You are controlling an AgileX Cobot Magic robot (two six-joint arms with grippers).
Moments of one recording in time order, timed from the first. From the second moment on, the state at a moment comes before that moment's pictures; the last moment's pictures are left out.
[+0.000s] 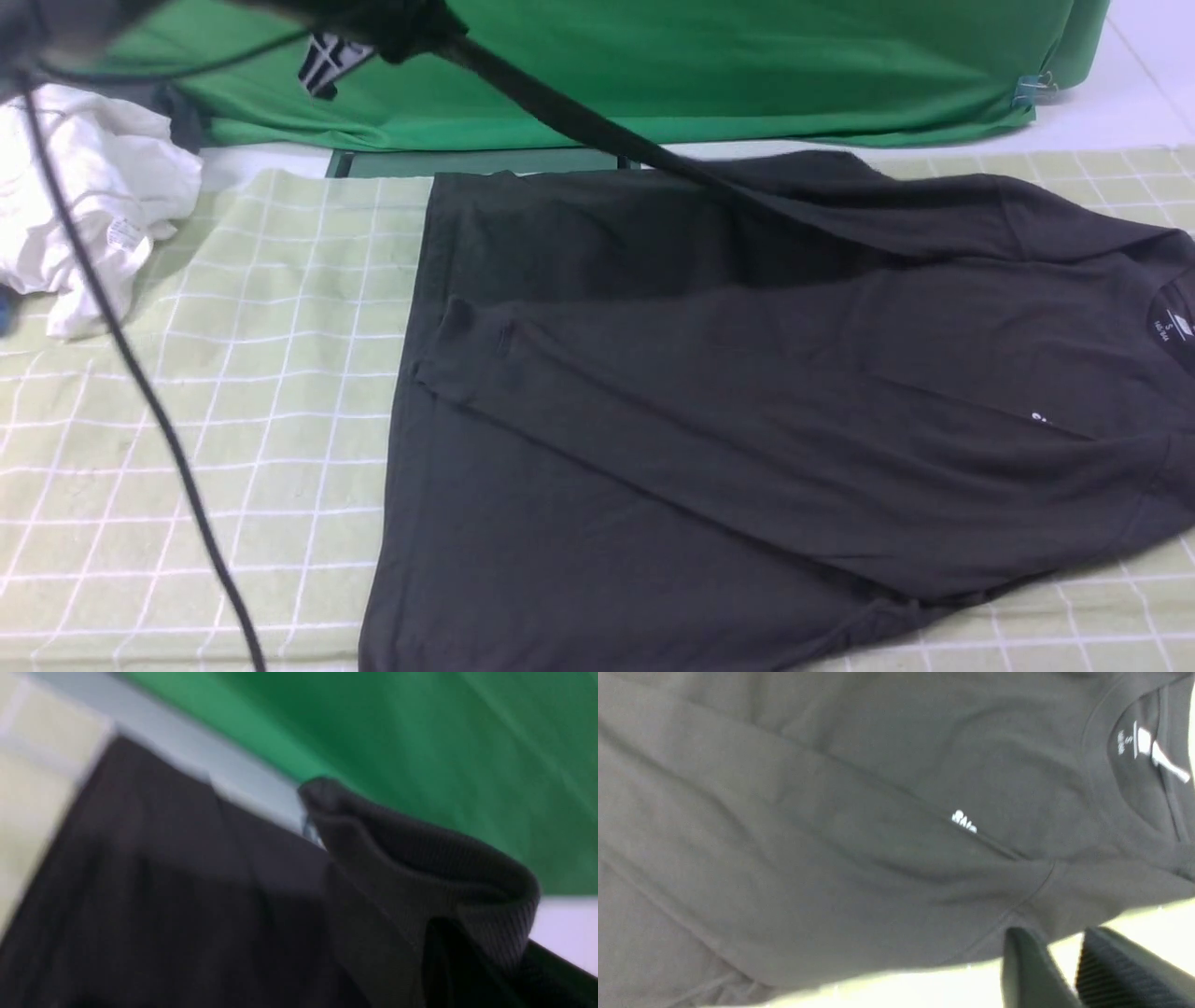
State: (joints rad) right arm 0.02 1.02 -0.92 0.19 0.86 -0.17; left arm -0.12 1.96 -1.85 -0.46 0.74 -0.47
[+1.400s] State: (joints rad) right arm 0.02 1.02 -0.92 0.19 0.93 -0.17; left arm -0.35 1.52 -1.03 -0.17 0.96 -0.51
